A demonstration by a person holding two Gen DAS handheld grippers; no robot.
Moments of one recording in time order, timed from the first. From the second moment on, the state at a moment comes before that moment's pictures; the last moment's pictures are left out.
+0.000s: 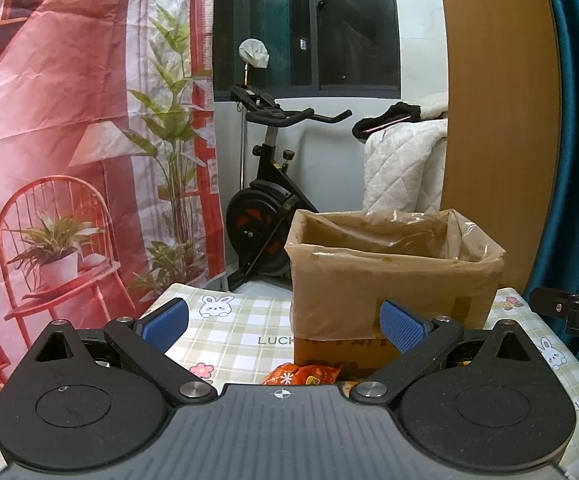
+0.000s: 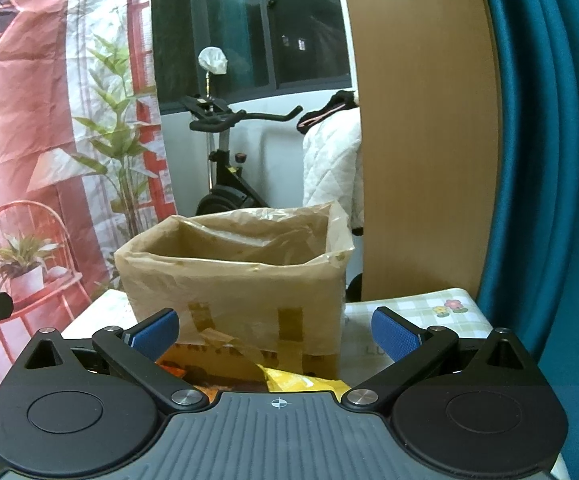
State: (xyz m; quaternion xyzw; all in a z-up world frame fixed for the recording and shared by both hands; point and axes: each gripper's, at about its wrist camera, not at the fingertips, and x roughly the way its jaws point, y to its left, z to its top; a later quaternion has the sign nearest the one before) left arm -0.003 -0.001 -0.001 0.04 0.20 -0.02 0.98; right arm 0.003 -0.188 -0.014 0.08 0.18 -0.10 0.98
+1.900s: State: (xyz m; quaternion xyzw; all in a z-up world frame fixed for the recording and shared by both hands) left arm 0.021 0.043 -0.107 0.01 0.25 -0.07 0.96; right arm 0.018 -0.136 -0.120 0.03 0.22 -0.04 0.97
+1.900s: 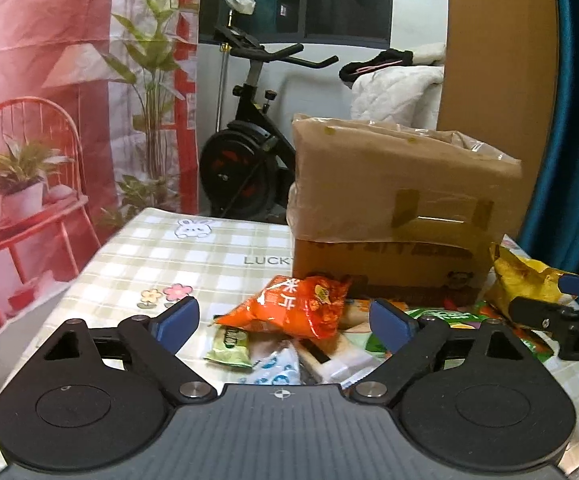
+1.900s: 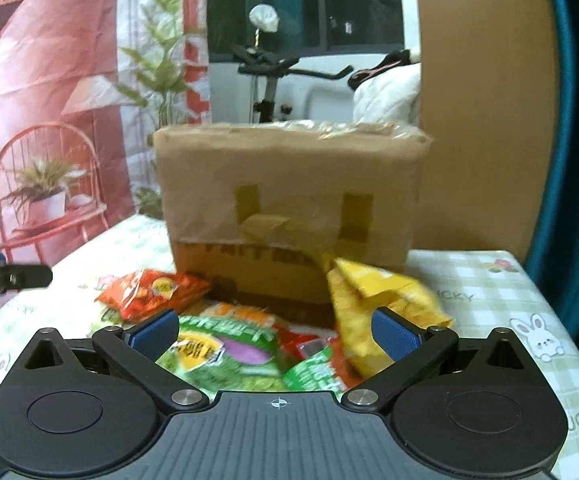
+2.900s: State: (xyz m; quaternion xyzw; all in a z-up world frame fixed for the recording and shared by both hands) left arm 0.072 -0.012 -0.173 -0.02 0.35 -0.27 0.89; right arm 0.047 -0.134 -0.165 -0.02 0.33 0.10 0.94
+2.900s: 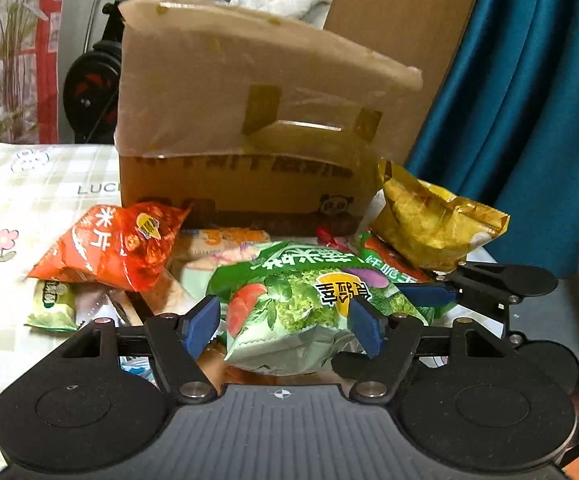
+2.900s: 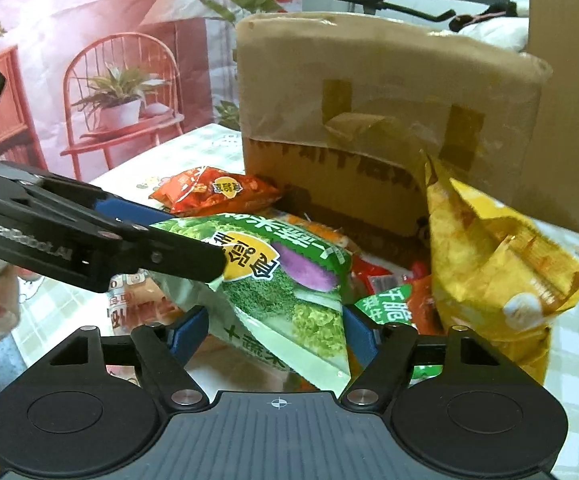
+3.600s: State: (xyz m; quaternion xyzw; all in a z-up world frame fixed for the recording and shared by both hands) left arm 0.049 -0.011 -0.094 -0.01 0.26 -0.30 0.92; right arm 0.022 -0.136 -0.088 -0.05 0.23 0.11 0.97
